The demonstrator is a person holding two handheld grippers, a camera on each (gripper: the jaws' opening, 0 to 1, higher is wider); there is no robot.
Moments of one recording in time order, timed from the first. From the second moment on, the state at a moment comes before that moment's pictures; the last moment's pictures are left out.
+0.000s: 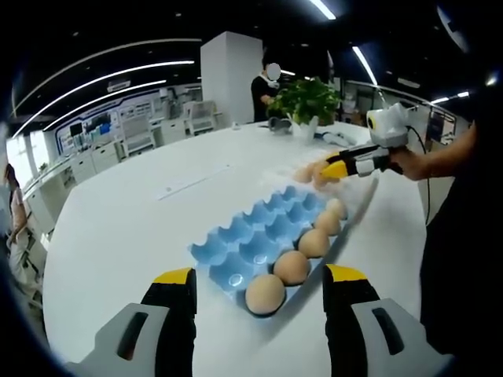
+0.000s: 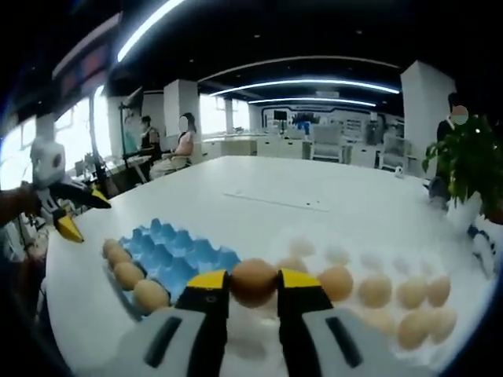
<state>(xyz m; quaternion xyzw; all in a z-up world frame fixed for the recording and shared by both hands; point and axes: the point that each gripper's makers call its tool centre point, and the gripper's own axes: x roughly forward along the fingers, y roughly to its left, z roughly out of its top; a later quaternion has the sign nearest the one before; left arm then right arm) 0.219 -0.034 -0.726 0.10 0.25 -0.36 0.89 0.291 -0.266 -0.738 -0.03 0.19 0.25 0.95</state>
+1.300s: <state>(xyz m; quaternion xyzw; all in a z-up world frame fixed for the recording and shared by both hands) 0.222 -0.024 -0.732 0.10 0.25 -0.36 0.89 0.283 -0.123 -0.726 -0.06 0.16 0.40 0.90</state>
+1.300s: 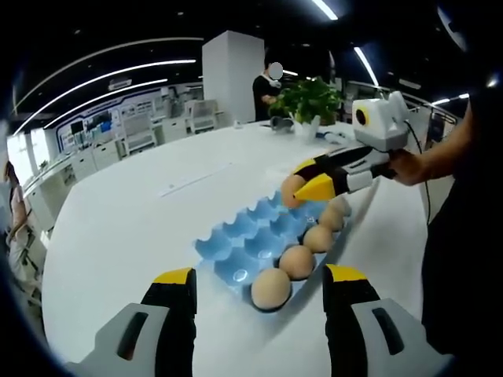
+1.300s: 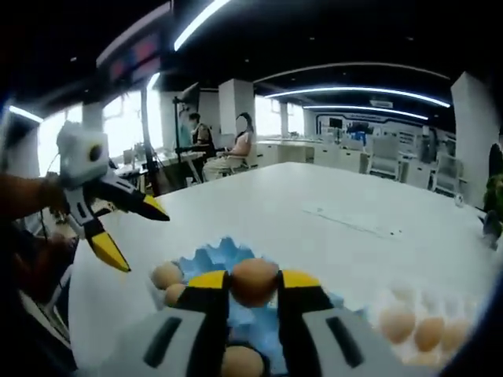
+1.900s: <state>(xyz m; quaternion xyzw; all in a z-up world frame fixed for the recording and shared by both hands) 0.223 -0.018 -0.735 0.10 0.26 -0.36 0.89 0.282 -0.043 -0.737 -0.07 0.16 0.47 0.87</state>
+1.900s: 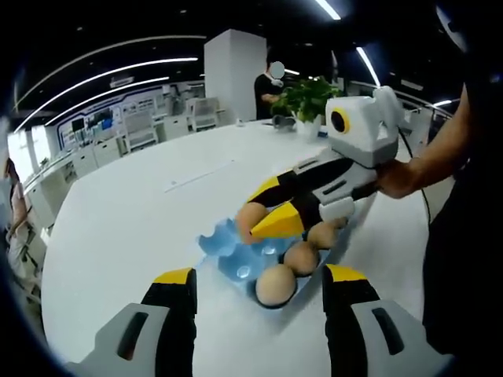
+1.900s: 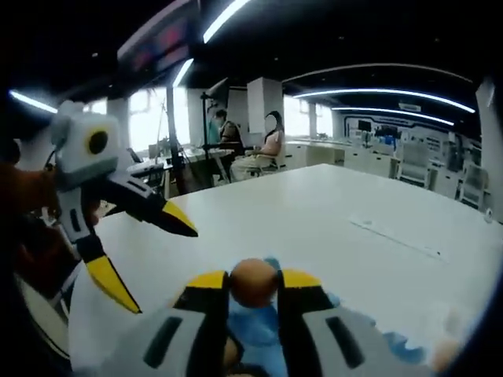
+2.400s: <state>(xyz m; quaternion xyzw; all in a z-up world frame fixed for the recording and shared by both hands) 0.223 -0.017 -0.737 0.10 0.26 -0.36 0.89 0.279 -0.023 -0.759 -0.08 0.18 0.48 0.85</state>
